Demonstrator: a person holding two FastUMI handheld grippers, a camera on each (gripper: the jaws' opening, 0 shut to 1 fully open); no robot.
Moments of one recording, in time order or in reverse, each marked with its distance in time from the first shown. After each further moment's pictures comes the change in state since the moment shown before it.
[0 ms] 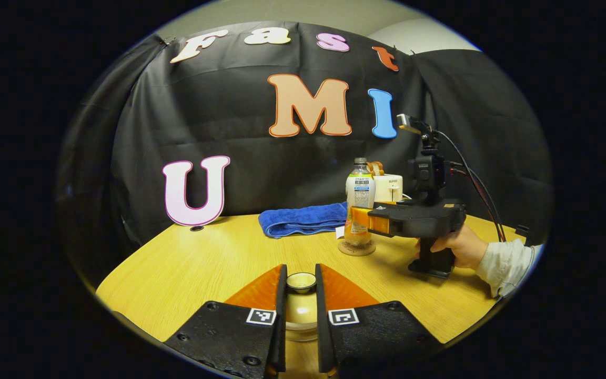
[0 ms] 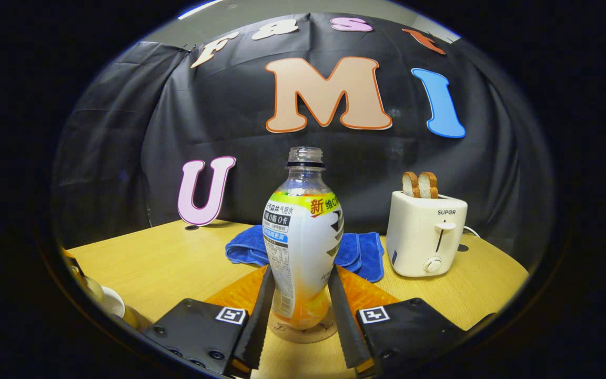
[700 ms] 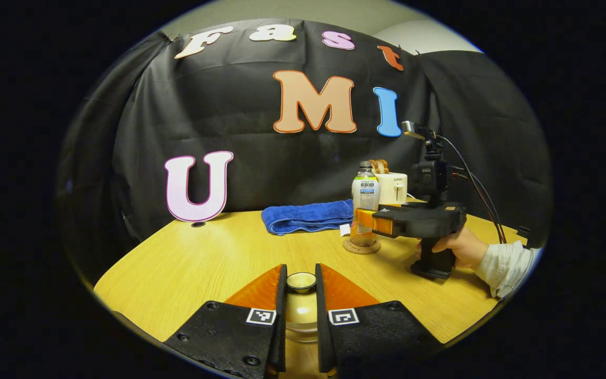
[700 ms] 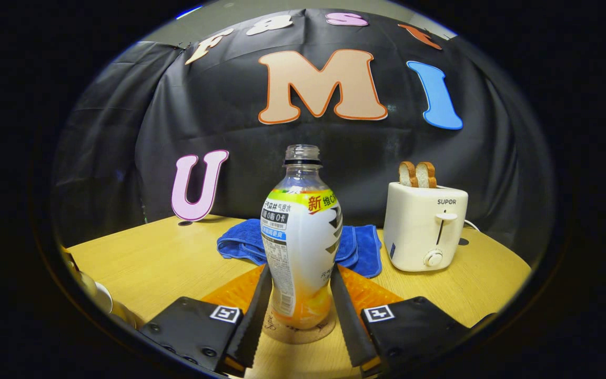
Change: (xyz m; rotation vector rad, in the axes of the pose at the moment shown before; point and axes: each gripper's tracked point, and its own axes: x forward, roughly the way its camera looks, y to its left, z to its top) left arm 0.007 0.010 -0.007 -0.019 0.016 0.011; right arm 0.006 -0.007 -0.012 0.003 0.026 -0.010
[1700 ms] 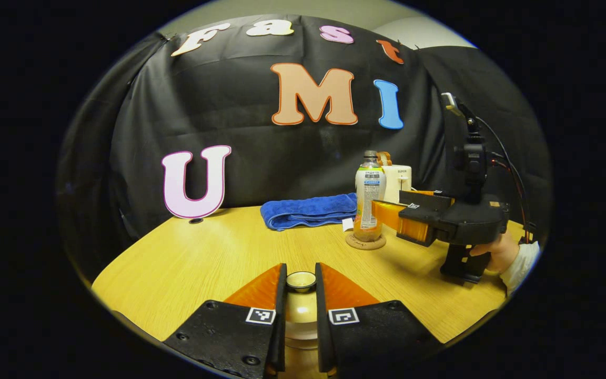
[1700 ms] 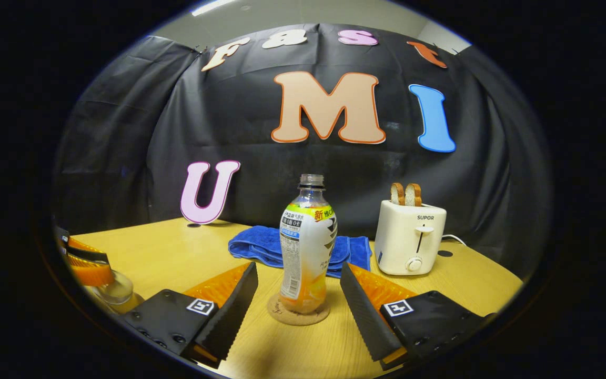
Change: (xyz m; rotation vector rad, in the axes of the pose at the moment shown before) left arm 0.018 -0.004 -0.015 0.032 0.022 0.011; right arm -0.067 0.010 0.015 -0.049 -0.106 0.011
